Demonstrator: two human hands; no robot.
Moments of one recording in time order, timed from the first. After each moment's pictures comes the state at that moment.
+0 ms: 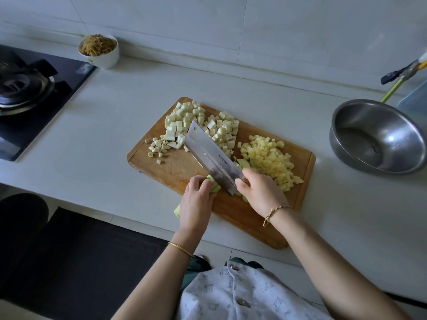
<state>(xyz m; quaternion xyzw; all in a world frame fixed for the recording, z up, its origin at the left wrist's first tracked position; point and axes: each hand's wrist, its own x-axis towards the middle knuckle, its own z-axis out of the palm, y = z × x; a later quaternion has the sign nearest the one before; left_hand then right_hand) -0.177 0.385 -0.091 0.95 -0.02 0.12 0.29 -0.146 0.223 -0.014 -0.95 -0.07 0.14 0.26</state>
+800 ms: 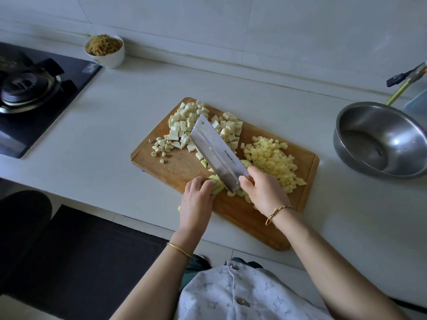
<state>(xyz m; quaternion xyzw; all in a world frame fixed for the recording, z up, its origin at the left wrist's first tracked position) -0.178 0.391 -0.093 0.95 -0.01 0.11 0.28 -0.144 0.223 -0.017 -0.94 -0.05 0.13 0.30</state>
